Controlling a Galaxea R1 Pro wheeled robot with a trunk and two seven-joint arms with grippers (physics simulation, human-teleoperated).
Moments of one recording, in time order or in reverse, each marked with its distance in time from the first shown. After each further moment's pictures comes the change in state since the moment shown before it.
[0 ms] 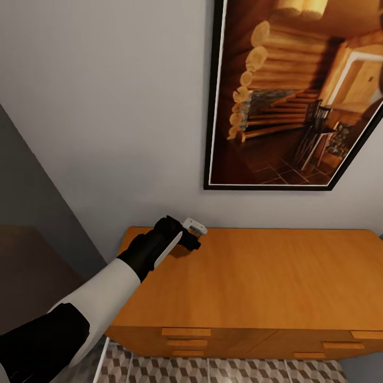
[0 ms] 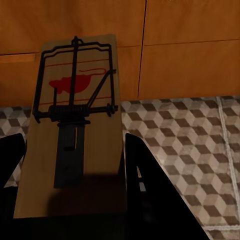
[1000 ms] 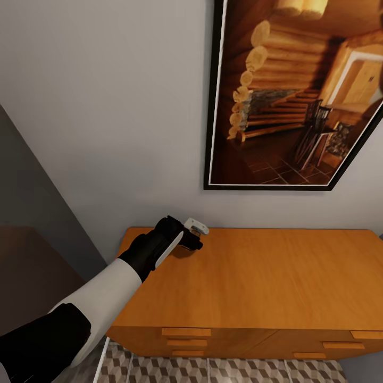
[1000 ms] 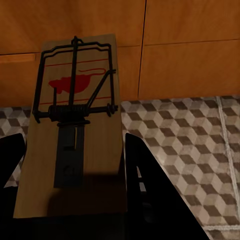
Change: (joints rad) left arm 0.000 -0.009 0.007 0.004 -0.003 -0.011 -0.017; right arm 0.000 0.000 0.000 0.000 -0.001 0.000 0.000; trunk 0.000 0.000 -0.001
